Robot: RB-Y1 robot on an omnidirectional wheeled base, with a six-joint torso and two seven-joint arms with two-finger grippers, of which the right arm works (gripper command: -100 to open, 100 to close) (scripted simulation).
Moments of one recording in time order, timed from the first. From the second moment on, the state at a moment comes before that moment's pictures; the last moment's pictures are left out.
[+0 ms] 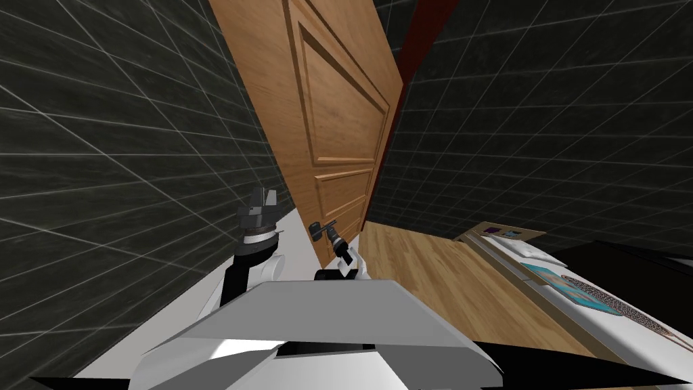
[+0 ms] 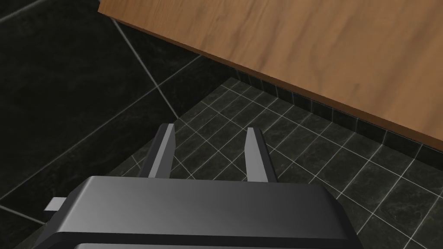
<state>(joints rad) -0.04 0.00 0.61 -1.25 0.29 -0.29 -0.27</state>
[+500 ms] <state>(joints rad) -0.04 -0.02 0.56 -1.25 0.27 -0.29 -0.26</state>
